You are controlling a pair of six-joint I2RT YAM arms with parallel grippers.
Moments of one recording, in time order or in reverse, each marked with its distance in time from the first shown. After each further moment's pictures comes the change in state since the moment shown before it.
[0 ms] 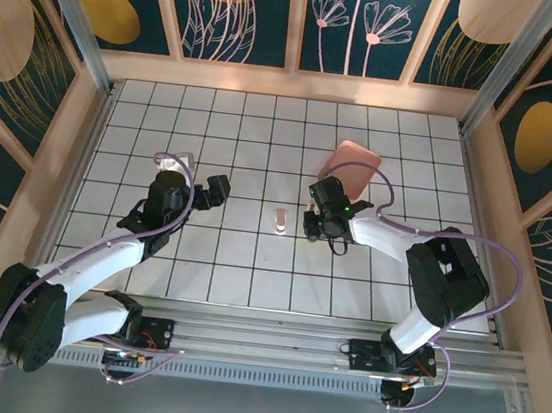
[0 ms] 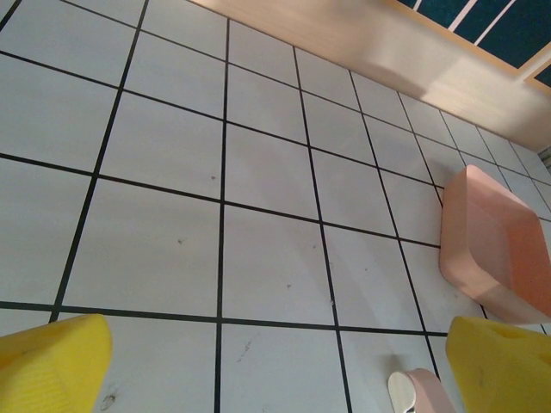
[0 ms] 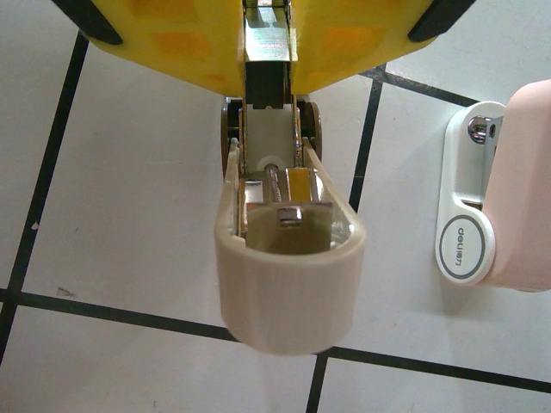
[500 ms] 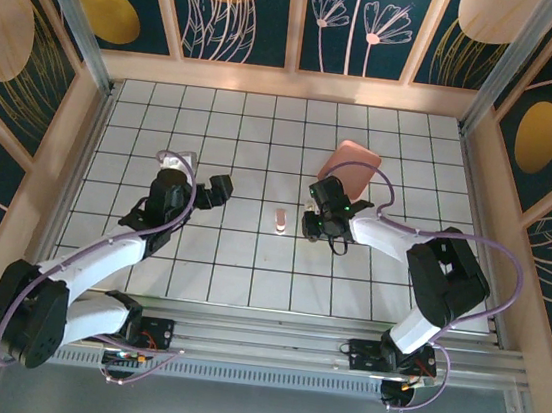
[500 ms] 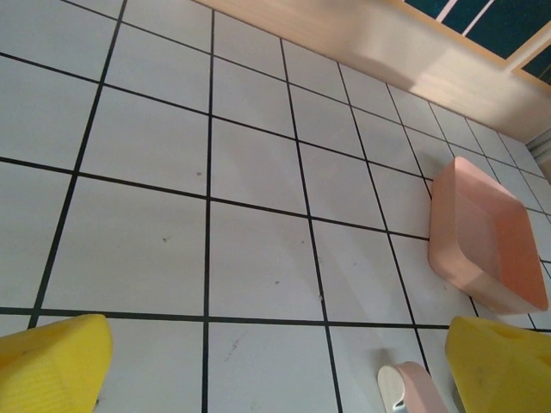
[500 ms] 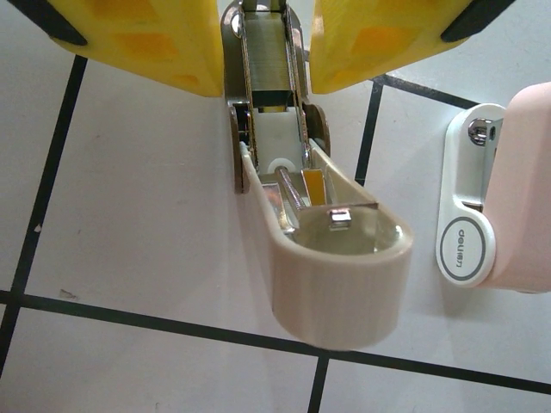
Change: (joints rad) left arm 0.000 0.031 0.023 0.001 0.047 0.010; right arm 0.000 -0.008 0.006 -0.012 0.002 0.002
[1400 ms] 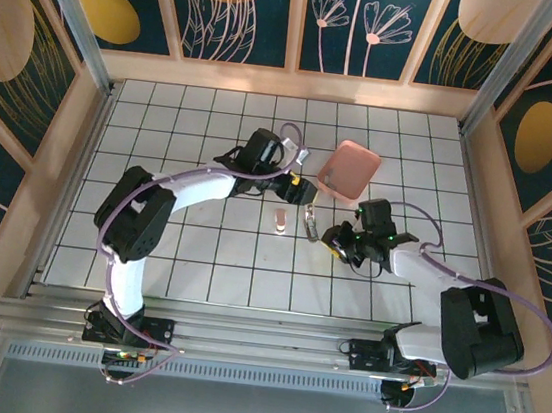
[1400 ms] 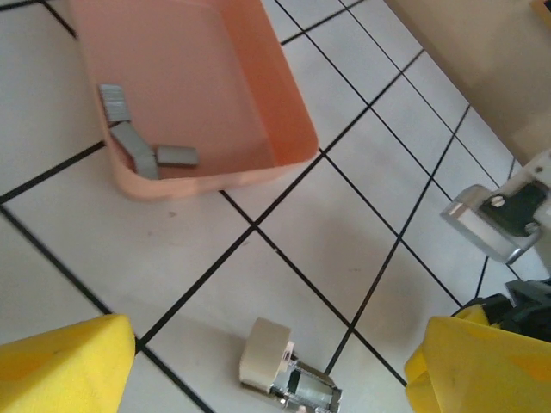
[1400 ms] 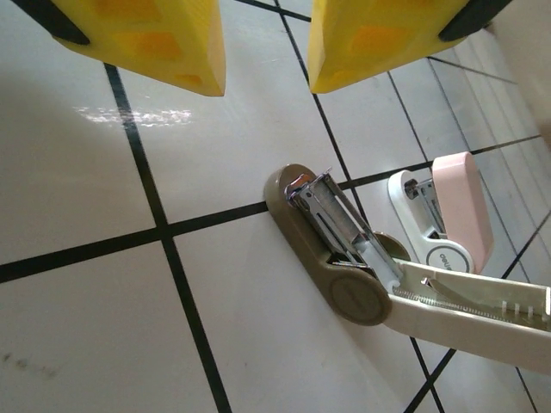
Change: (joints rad) left arm -0.201 0.798 0.805 -0.267 0.596 0.335; right arm -0.248 -0.306 -0.357 0.162 -0.449 0.552
